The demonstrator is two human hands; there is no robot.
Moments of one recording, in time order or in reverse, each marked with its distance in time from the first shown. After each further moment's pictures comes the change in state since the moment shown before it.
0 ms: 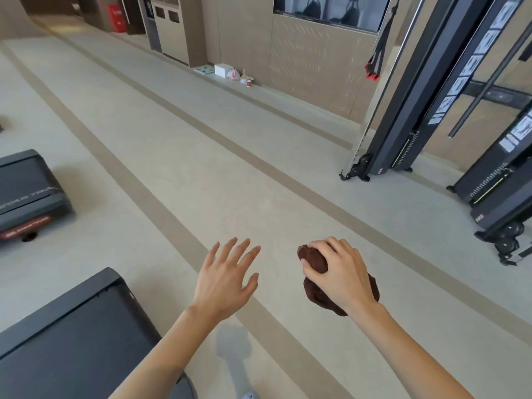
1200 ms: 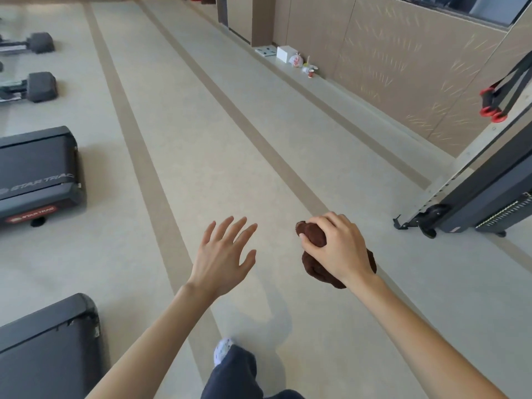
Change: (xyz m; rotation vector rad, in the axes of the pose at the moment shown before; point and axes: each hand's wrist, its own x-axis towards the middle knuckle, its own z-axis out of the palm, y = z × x) left_hand 0.473 -0.108 0.061 0.018 0.064 -0.304; right_hand 0.526 0.142 0.147 0.145 -0.069 -0.292
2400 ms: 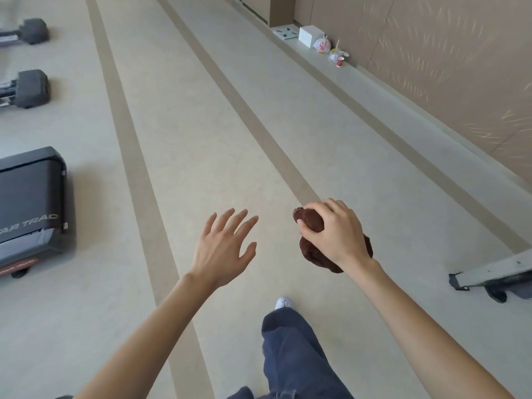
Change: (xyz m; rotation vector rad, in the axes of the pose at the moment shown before) left_hand 0.449 -0.223 0.050 0.030 -0.107 -0.059; right_hand 0.477 0.062 0.210 0.071 -0.048 -0.015
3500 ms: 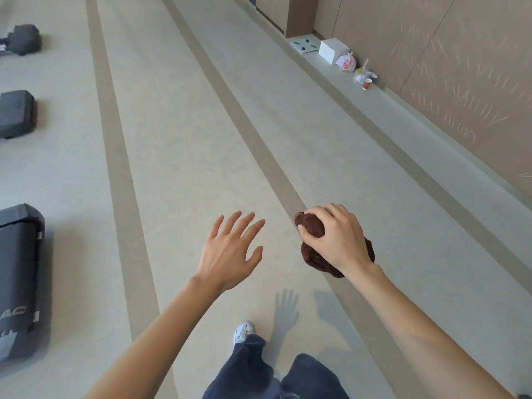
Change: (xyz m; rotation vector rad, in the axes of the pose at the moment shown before) left_hand 0.477 -0.244 -0.028 -0.038 -0.025 -0.010; right_hand 0.510 0.029 0.185 -0.037 -0.072 -0.026
